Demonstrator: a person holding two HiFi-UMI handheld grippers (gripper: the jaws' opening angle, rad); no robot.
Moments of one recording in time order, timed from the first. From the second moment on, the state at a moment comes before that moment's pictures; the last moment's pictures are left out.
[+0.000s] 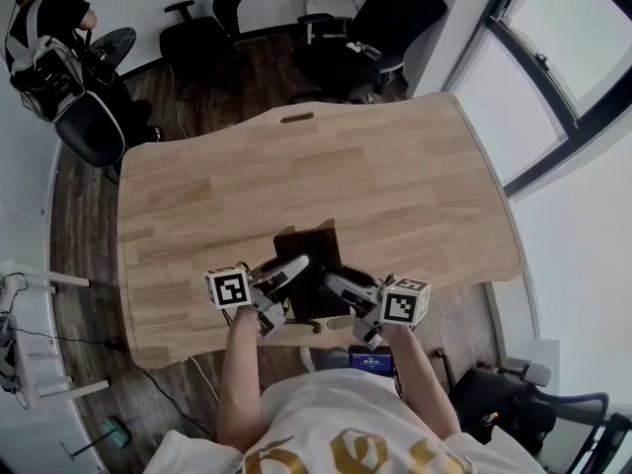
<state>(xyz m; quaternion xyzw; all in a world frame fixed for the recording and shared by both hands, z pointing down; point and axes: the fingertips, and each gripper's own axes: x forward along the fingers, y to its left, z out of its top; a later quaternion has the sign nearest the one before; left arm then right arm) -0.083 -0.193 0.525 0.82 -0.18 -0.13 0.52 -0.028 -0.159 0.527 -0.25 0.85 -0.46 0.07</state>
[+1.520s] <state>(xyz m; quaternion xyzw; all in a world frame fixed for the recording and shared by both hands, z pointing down) -0.065 -0.274 0.618 0.78 -0.20 -0.09 0.59 -0.012 -0.236 0.619 -0.24 0.81 -0.54 0.02</state>
